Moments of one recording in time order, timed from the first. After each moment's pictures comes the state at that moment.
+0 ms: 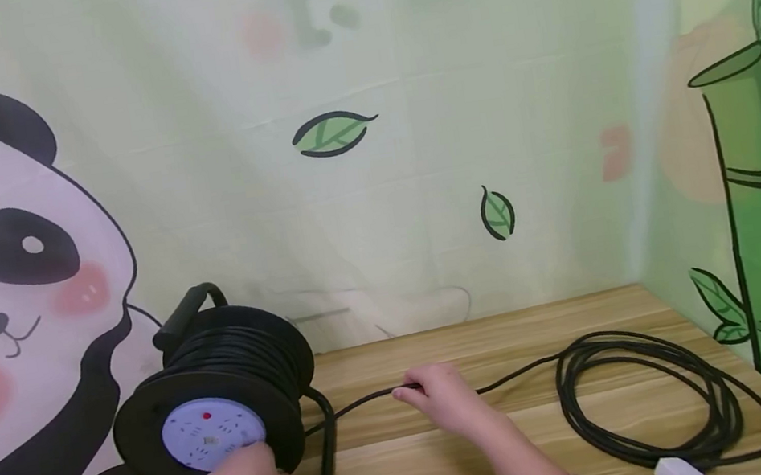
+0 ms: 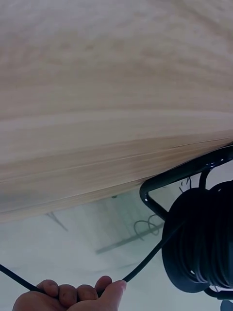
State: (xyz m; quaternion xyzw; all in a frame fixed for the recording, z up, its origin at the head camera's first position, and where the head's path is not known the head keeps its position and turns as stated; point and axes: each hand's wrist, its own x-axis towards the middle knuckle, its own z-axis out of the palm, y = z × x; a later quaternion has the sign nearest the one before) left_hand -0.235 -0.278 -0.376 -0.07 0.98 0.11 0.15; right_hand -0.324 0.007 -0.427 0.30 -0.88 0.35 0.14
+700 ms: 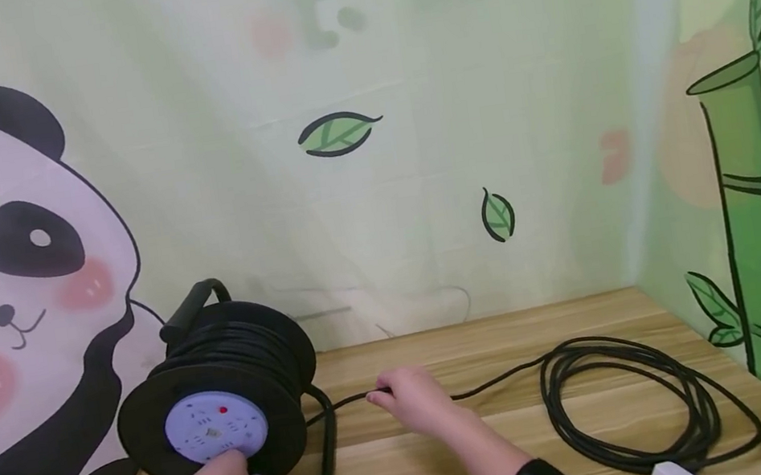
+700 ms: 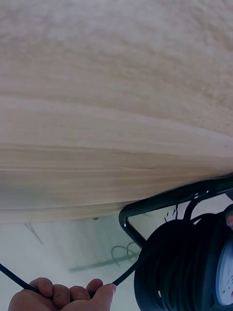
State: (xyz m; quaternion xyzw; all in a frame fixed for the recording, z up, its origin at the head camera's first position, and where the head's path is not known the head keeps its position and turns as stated) left_hand -0.229 -0.320 -0.389 -0.02 0.97 0.18 0.15; right_hand -0.326 -0.034 -0.421 0.30 -0.90 0.29 0.10
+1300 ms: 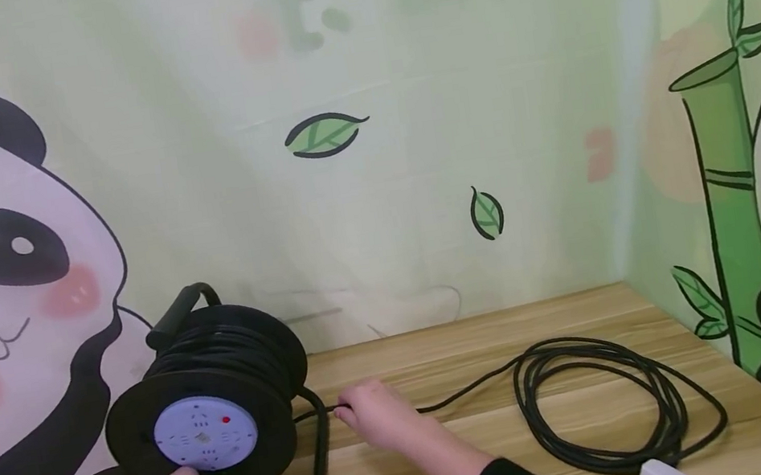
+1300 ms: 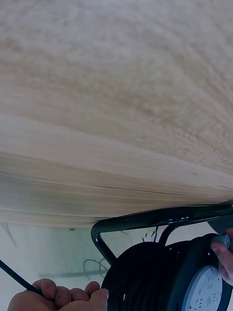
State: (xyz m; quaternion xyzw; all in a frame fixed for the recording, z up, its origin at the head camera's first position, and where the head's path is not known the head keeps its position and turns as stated) left_hand -0.231 -0.367 -0.401 -0.06 0.96 0.24 0.15; right_hand -0.316 -0.071 -0.424 0.33 -0.91 0.23 0.11
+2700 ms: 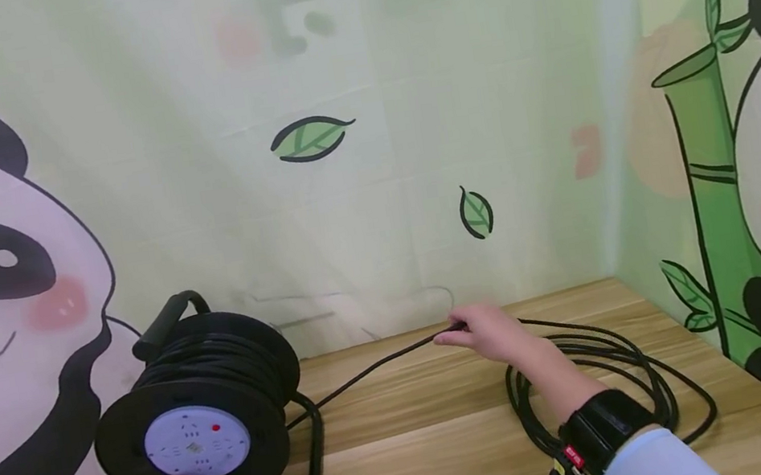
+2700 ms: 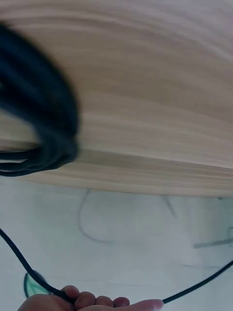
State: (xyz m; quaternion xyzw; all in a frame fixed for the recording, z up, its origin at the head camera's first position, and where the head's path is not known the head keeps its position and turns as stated) left_hand -0.235 -0.367 -0.404 -0.06 0.96 0.24 0.17; right_hand -0.372 0.112 -0.382 0.28 -0.92 0.25 0.14
